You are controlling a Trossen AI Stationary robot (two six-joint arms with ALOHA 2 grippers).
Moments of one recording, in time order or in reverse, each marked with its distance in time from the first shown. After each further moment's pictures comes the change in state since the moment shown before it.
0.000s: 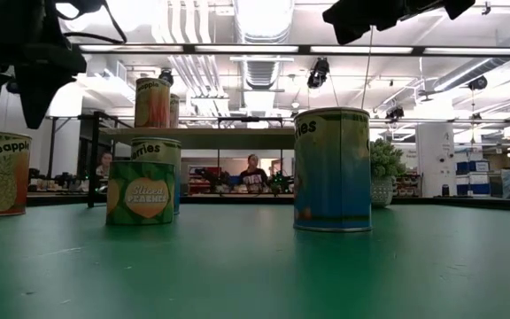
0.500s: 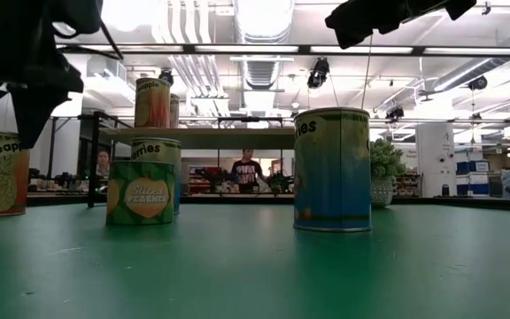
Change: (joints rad) left arm 0.000 0.013 -0.090 0.066 -0.001 -0.024; right arm 0.000 0.001 0.000 -0.033 0.000 0.013
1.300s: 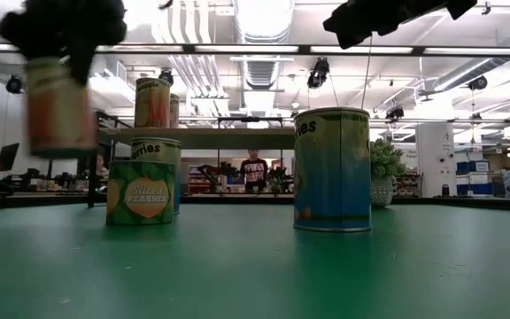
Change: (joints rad) left arm 0.000 0.153 0.360 0.039 0.034 0.277; right arm 0.000 0.000 0.000 -0.001 0.050 -0.012
